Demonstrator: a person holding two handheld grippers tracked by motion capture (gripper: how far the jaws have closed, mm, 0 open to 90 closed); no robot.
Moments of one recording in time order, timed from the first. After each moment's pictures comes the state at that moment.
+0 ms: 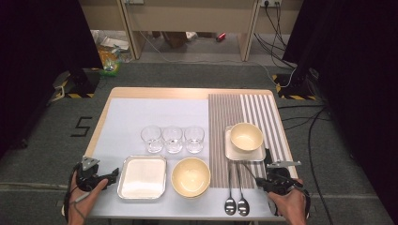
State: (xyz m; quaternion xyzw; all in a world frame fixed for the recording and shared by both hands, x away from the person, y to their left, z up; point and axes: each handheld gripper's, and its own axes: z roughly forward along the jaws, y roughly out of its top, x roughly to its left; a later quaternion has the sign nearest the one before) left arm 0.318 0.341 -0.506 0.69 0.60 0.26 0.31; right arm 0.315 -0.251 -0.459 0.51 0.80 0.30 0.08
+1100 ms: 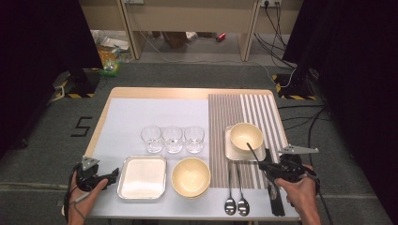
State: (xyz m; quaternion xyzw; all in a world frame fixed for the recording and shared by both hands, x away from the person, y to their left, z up) left arm 0.318 0.341 -0.506 0.69 0.60 0.26 0.31; right arm 0.328 -0.262 -0.403 0.48 0.78 0.40 0.09
